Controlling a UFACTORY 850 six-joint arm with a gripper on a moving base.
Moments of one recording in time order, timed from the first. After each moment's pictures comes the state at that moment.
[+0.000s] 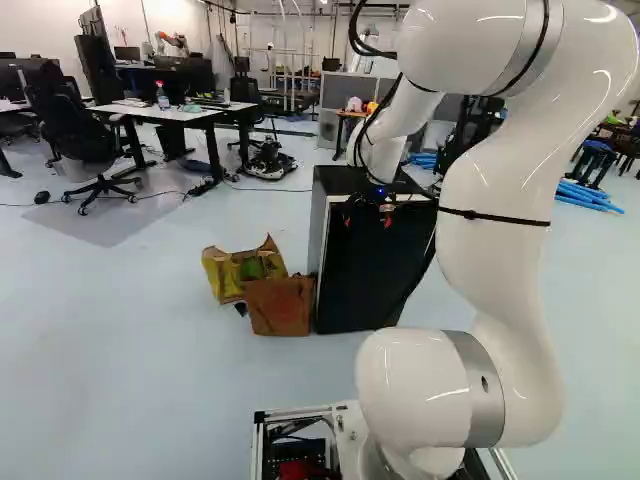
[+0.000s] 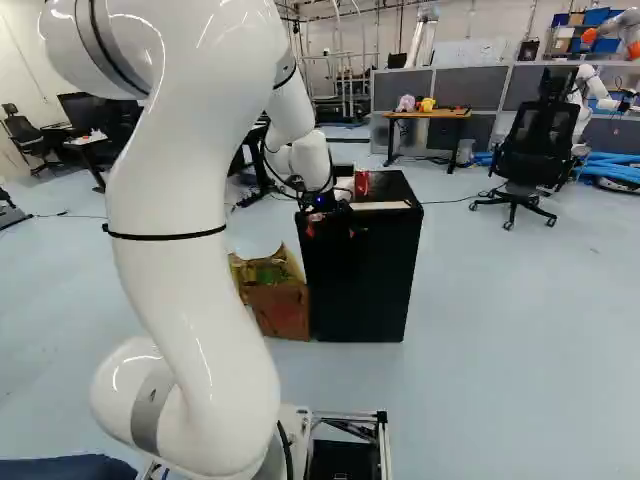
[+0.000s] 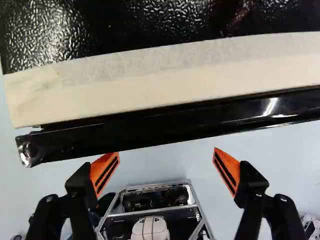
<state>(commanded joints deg) -9.6 -22.2 -61.0 -2.9 -24.5 0.0</state>
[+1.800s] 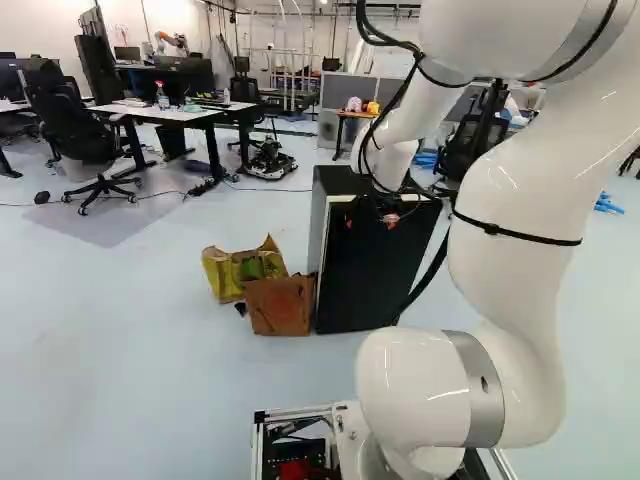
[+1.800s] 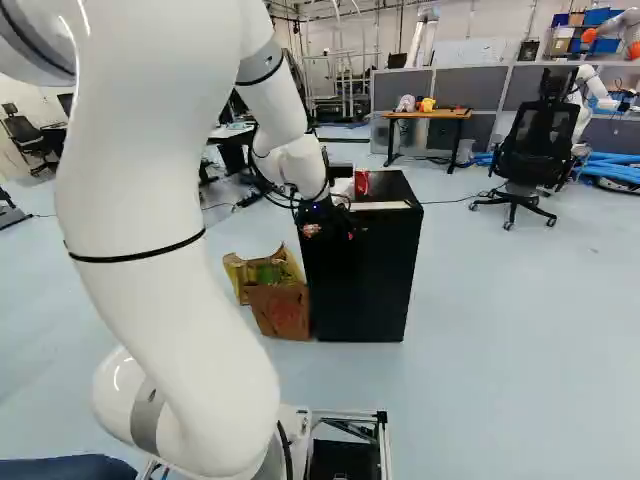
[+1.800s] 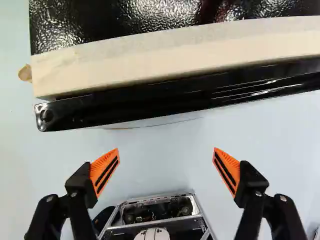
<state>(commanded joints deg) -10.4 -12.6 -48.8 -2.5 -11.3 0.0</state>
